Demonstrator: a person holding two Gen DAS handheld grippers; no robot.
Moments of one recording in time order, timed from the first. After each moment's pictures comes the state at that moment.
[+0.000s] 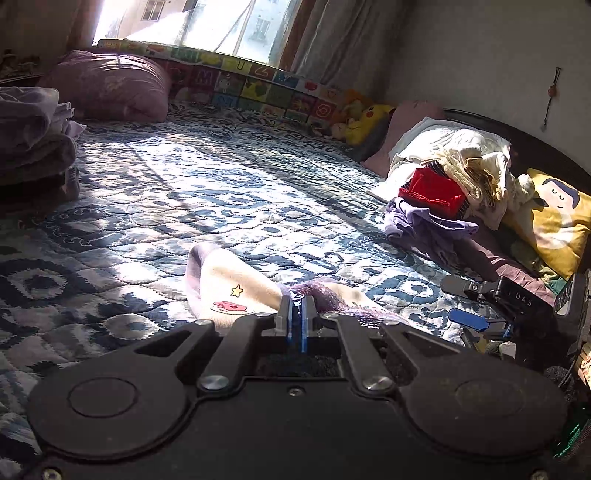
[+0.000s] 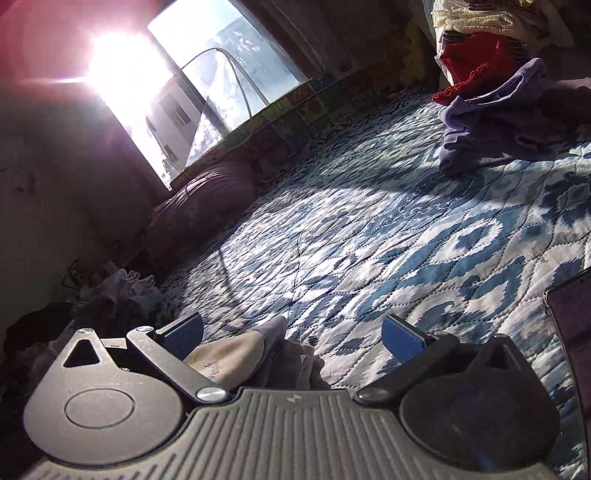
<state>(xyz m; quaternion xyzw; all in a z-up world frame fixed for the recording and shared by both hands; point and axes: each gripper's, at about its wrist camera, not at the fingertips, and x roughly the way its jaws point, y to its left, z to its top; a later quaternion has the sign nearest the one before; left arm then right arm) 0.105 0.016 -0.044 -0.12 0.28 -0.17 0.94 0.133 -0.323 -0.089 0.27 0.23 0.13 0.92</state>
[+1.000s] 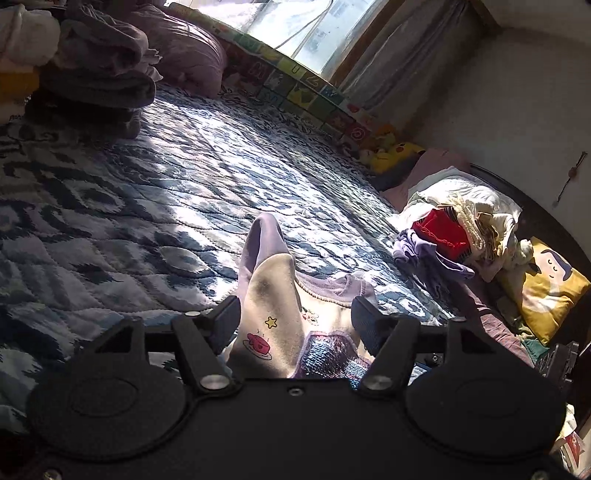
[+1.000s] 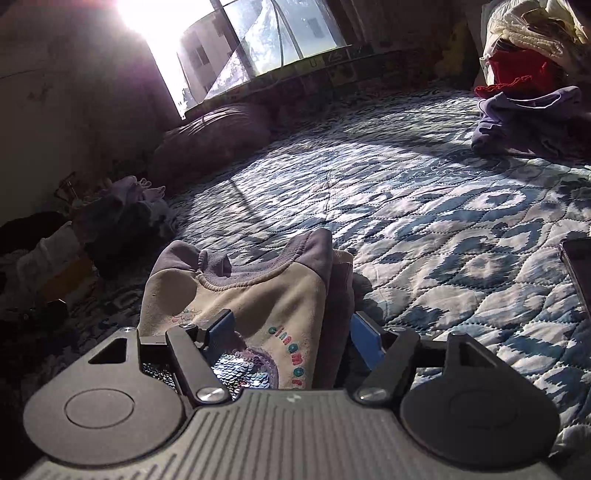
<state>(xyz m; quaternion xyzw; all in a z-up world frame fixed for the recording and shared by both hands) 0.070 0.081 -0.057 -0.23 0.27 -0.14 0.92 0.094 -0.246 -0.095 0.16 0.27 0.14 0.94</state>
